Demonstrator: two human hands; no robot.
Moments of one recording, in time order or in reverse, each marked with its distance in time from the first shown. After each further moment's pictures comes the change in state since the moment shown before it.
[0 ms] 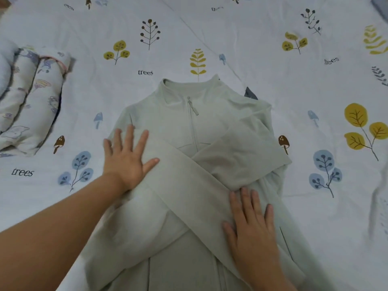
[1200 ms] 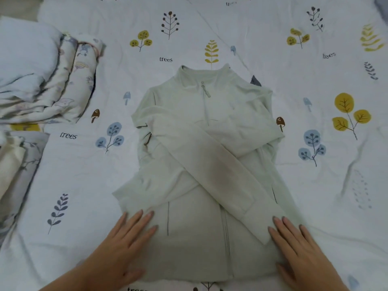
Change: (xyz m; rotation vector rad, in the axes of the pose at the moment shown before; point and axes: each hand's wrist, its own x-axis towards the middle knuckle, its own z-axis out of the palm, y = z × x) left_hand -0.252 -0.050 0.070 -0.060 0.008 0.691; right_hand -0.123 0.106 -0.039 -0.119 -0.226 -0.491
